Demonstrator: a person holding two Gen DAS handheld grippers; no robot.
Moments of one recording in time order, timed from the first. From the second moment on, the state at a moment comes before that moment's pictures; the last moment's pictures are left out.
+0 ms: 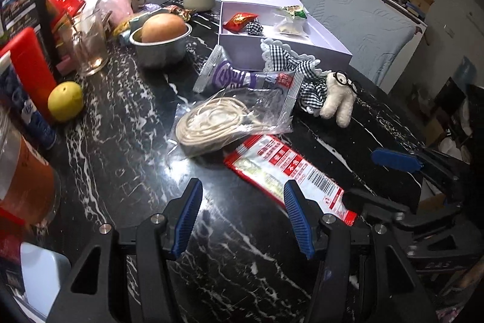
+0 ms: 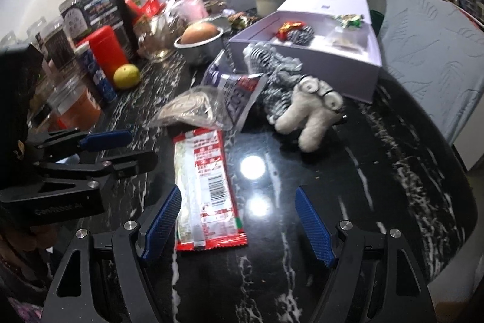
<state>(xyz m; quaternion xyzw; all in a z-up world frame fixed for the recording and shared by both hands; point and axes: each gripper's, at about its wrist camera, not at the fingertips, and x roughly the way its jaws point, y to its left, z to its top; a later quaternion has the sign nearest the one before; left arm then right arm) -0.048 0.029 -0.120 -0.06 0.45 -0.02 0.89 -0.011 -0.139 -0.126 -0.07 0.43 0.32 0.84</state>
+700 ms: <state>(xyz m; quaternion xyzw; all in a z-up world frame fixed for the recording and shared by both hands) -0.052 0.067 -0.107 -0.09 0.42 0.01 0.90 -0.022 -0.081 -0.156 -0.17 0.41 0.32 0.84</state>
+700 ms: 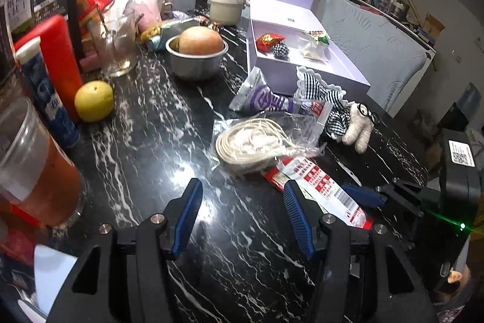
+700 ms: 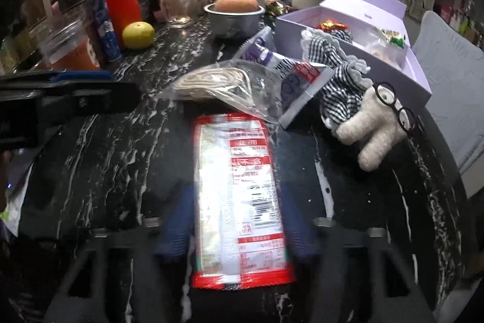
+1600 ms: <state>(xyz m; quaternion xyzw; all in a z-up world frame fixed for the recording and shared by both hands) 0.032 0.041 -0.128 -0.08 0.44 0.02 0.89 0.001 -0.208 -0.132 -0.03 0.44 0.20 0.88</state>
